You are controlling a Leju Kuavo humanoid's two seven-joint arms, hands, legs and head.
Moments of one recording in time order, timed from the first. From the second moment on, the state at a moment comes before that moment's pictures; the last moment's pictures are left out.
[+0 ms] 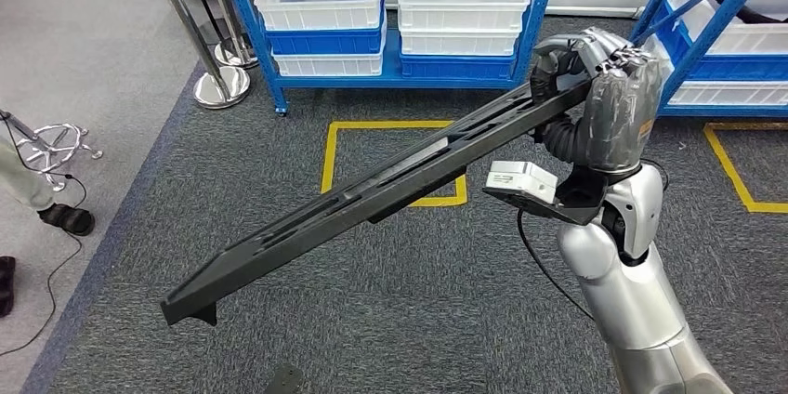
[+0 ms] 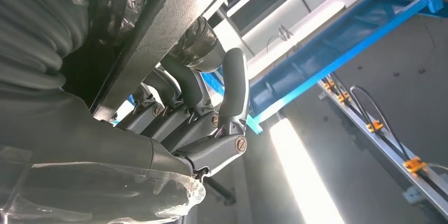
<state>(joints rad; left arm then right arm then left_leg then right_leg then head) -0.17 -0.24 0.67 -0.22 -1.11 0.20 -0.36 -0.56 -0.15 0.31 -1.79 0.80 -0.57 -0.12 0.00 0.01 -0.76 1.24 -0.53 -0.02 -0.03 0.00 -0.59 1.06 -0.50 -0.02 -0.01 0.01</state>
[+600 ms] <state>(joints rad) -0.16 -0.24 0.67 -0.22 -1.10 0.21 -0.37 -0.56 -0.16 0.32 -1.79 0.77 -0.52 -0.16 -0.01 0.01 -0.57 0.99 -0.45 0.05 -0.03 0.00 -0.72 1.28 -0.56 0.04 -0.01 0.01</state>
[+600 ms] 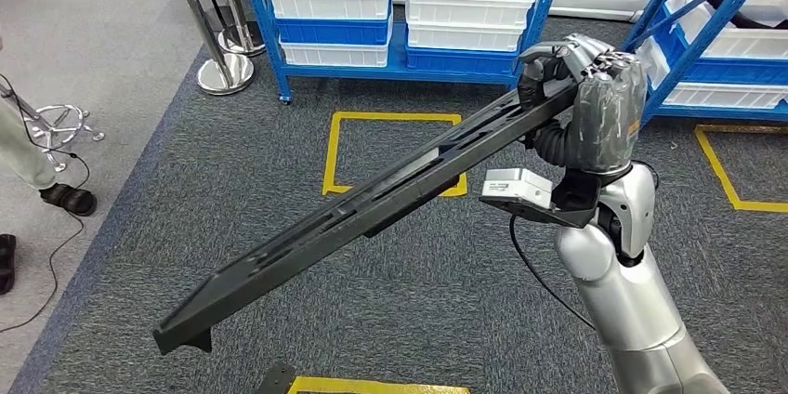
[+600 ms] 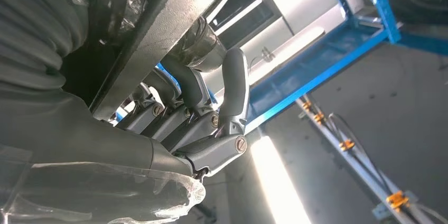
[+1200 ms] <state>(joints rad) -0.16 -0.23 0.67 -0.22 -1.09 0.23 -0.36 -0.56 -0.17 0.33 -1.81 0.70 -0.49 -0.22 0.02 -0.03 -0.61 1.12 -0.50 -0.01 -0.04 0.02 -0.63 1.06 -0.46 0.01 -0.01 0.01</state>
